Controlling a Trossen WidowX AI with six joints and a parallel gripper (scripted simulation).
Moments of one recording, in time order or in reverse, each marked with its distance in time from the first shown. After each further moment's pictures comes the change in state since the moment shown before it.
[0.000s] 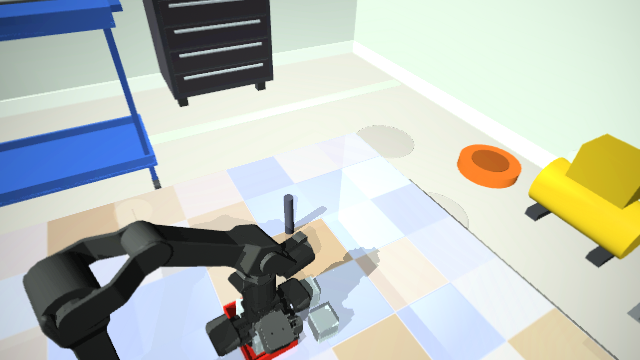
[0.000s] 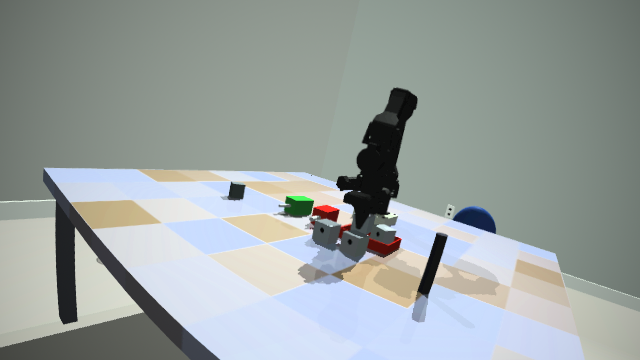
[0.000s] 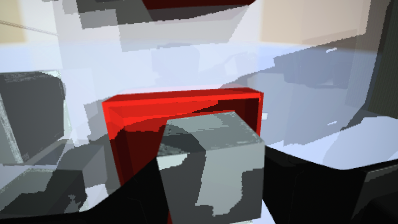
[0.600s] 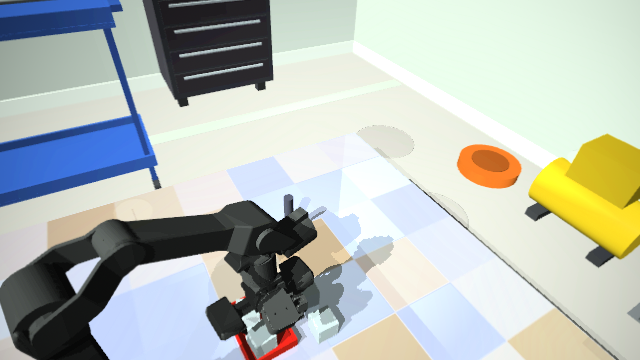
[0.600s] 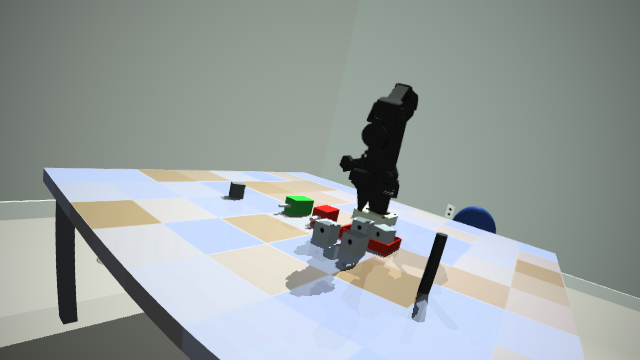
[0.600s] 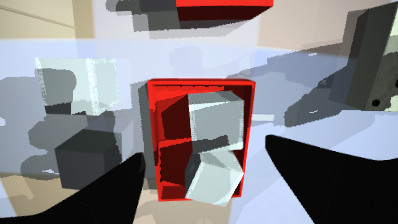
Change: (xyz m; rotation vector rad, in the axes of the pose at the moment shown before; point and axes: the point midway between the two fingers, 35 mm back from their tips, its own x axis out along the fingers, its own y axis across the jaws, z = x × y) arm -0.050 0.008 -0.001 -0.043 0.006 0.051
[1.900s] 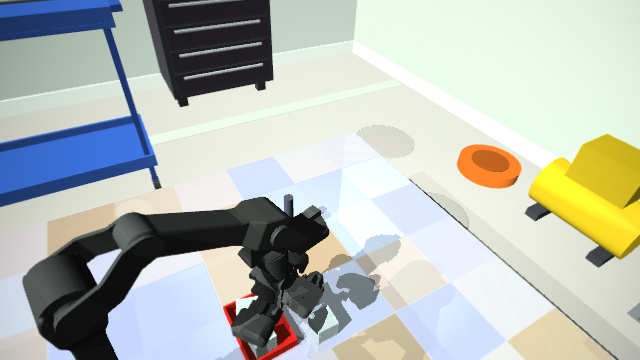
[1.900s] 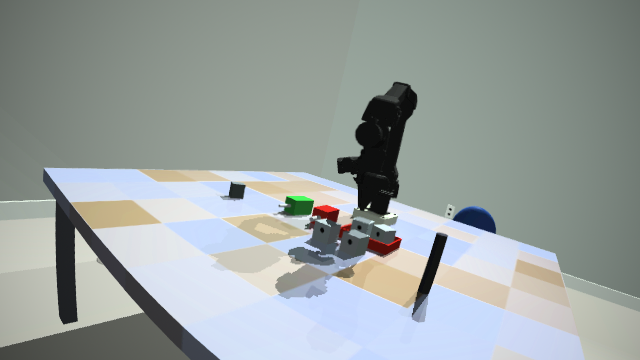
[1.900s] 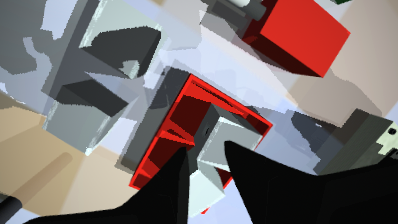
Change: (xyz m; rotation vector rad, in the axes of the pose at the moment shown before) arm -0.001 0.018 0.006 -0.529 0.000 -0.007
